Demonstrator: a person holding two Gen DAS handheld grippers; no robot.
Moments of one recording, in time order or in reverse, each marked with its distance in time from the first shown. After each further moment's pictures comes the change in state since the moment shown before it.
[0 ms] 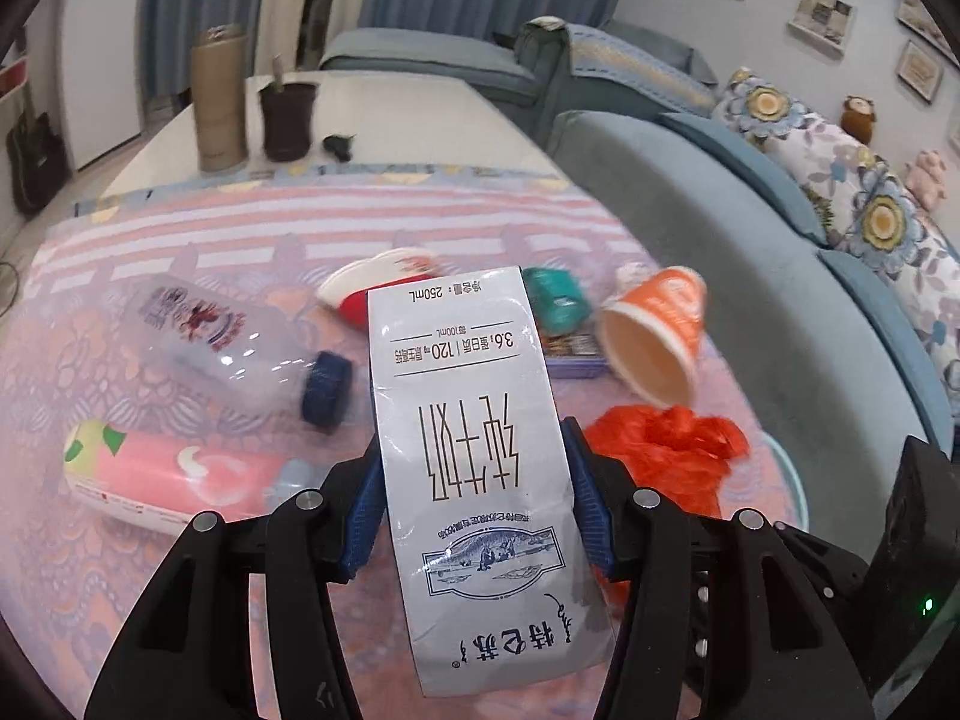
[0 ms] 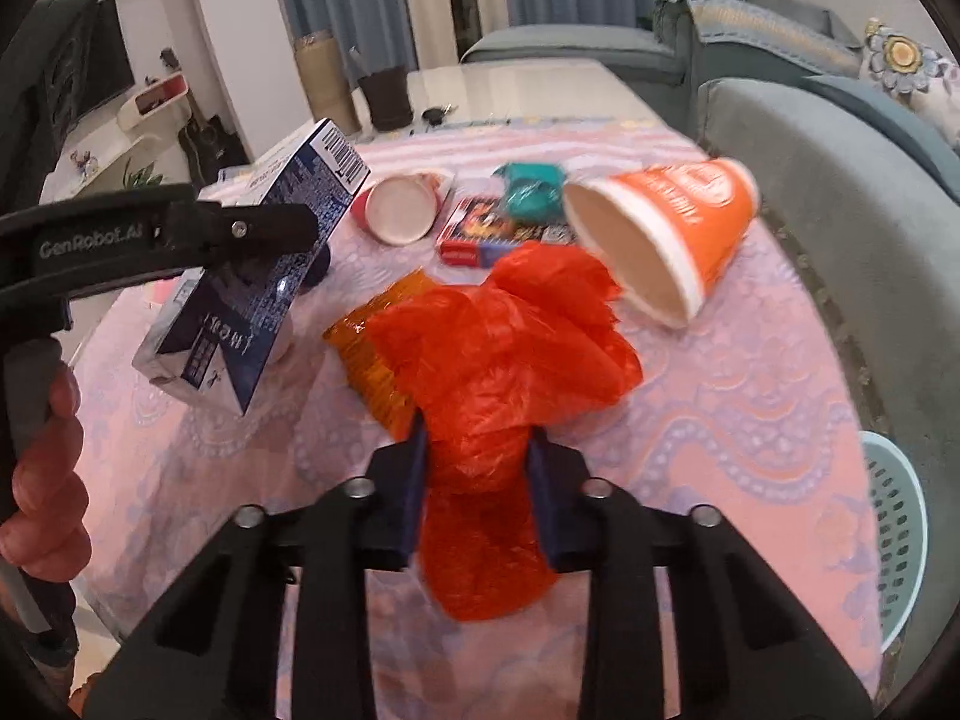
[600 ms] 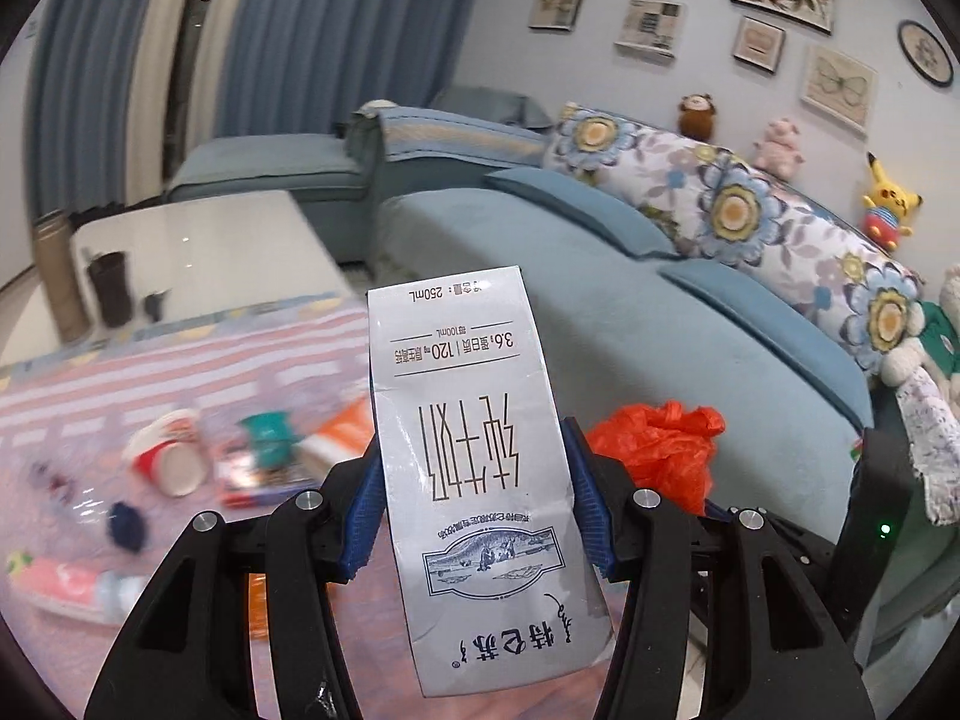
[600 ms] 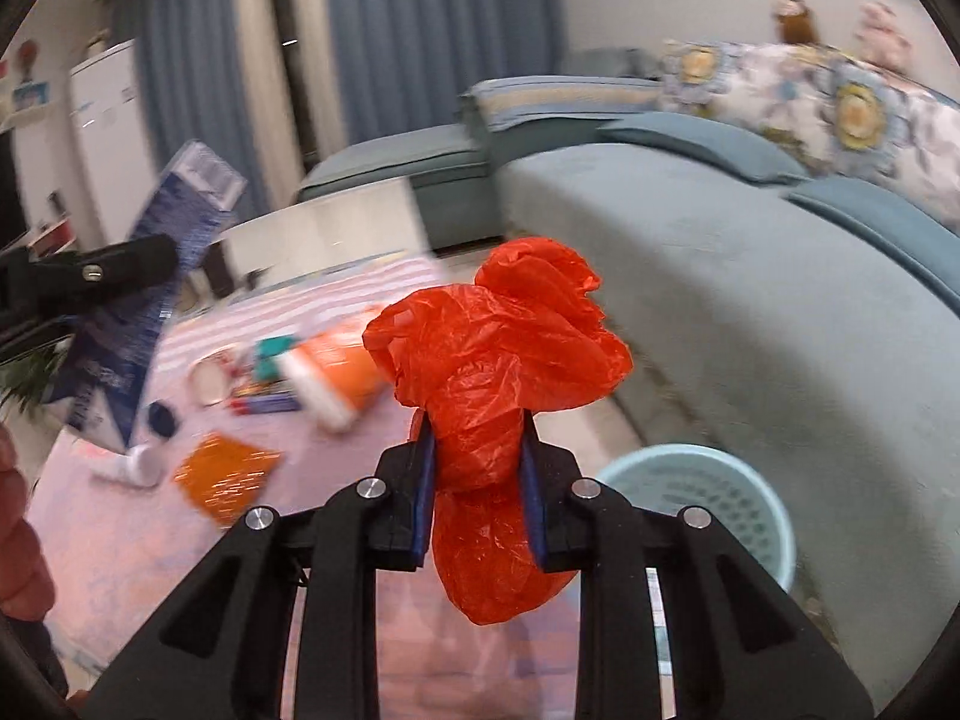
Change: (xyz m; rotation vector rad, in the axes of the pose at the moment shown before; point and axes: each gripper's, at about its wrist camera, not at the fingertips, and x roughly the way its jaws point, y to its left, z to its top) left arm -0.045 -0.182 0.016 0.224 -0.178 -0.240; right arm -0.138 -0.158 -0.017 0.270 -0.248 -0.307
